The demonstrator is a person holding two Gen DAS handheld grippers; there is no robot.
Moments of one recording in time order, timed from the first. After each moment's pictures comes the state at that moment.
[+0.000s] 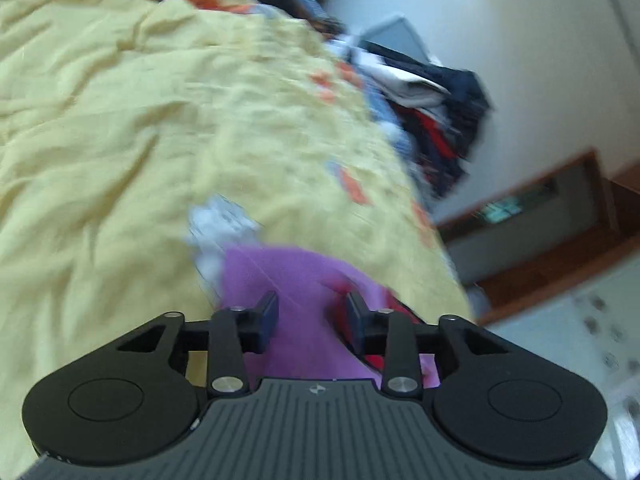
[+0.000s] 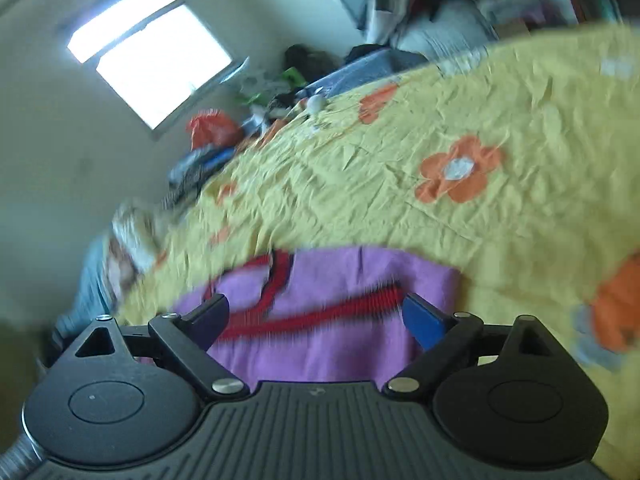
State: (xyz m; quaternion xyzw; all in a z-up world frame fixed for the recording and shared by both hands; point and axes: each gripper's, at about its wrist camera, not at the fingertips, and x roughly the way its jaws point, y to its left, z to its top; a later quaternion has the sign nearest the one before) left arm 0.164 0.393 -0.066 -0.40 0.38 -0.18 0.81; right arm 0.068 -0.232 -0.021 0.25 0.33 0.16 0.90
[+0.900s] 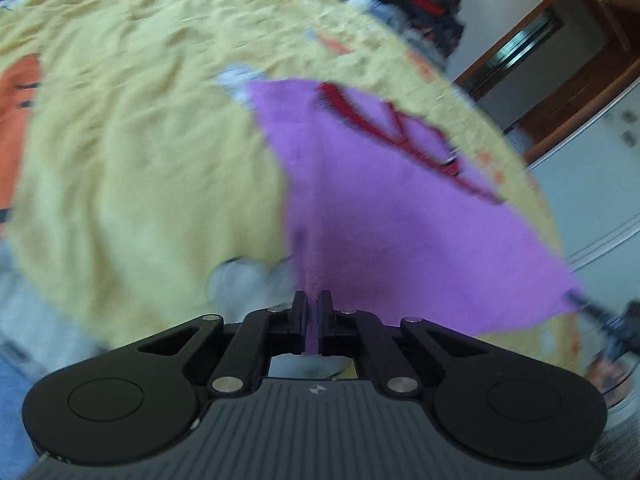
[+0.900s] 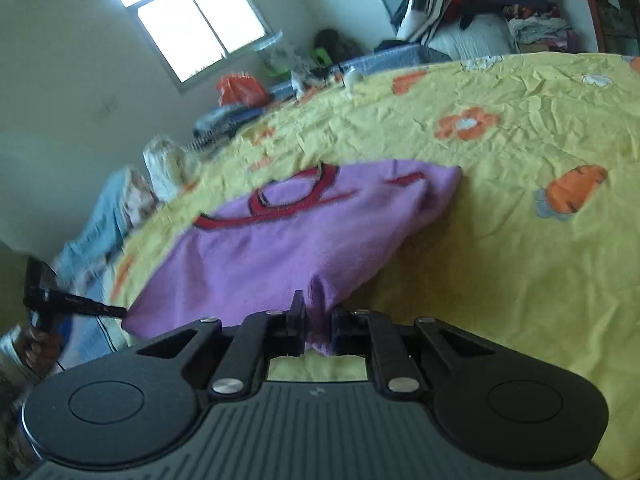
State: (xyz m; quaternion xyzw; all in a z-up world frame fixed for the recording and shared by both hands) left arm 0.037 0.394 -0.047 -0.17 0.51 -0.20 0.82; right arm -0.066 -0.203 -0.013 0.18 0.35 0.19 0.90
